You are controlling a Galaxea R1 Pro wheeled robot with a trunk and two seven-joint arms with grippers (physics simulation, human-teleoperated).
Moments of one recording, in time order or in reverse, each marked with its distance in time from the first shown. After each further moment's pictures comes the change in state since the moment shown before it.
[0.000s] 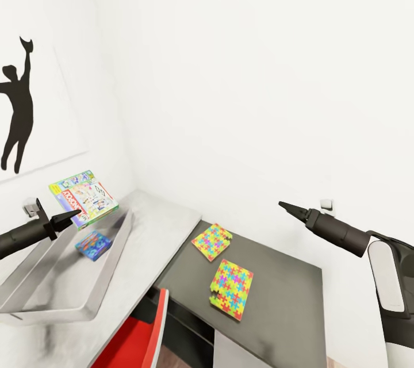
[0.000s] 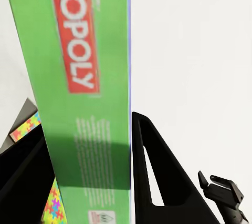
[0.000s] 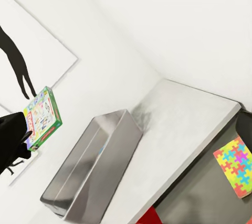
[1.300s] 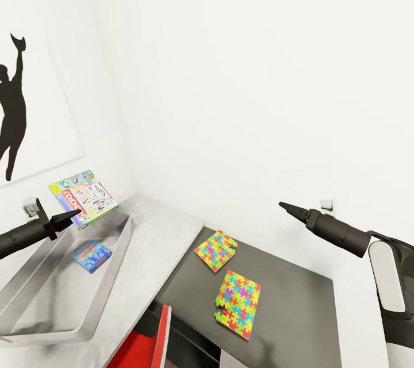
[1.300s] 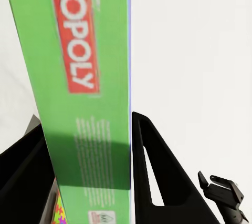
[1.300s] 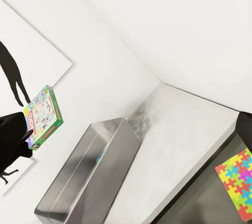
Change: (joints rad) left arm 0.000 0.000 0.000 -0.001 0.000 0.000 0.000; right arm 0.001 -0.003 0.000 0.000 -0.004 0.008 0.001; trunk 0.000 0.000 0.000
